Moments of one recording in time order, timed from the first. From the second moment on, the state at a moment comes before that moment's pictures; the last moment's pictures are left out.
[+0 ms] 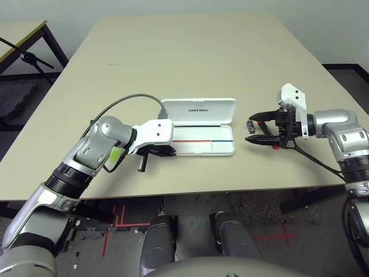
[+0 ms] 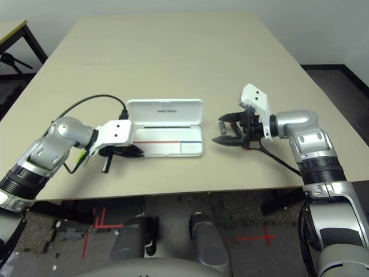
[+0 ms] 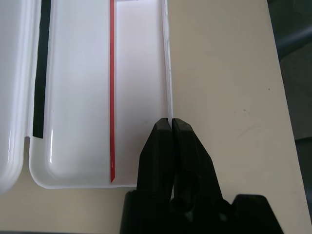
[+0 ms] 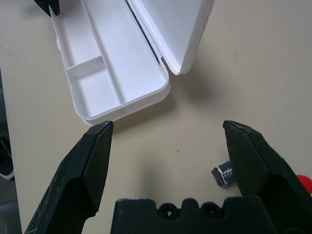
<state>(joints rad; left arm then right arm) -0.53 0.77 -0.40 0.00 -0.06 0.21 -1.28 -0.59 -0.70 0.08 0.35 0.20 0.32 1.34</state>
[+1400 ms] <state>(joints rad) -0.43 0.82 -0.30 -0.15 -0.10 0.28 -1.28 -0.61 -0.70 0.10 0.43 0.16 0.24 1.33</state>
